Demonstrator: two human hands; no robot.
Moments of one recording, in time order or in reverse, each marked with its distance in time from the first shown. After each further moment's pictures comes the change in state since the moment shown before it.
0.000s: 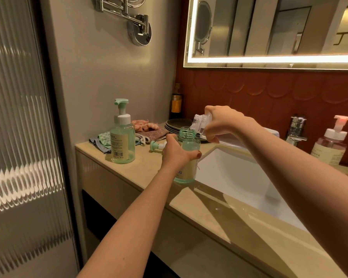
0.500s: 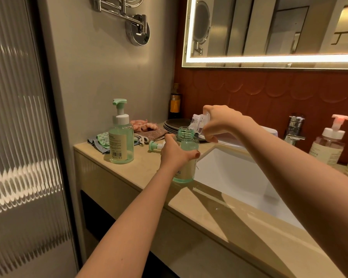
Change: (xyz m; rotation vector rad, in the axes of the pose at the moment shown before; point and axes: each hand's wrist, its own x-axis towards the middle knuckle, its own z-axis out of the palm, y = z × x) left_hand 0.001 0.000 0.001 0.005 0.000 -0.004; right_hand -0.001 -0.003 -0.002 -0.009 -0.009 0.003
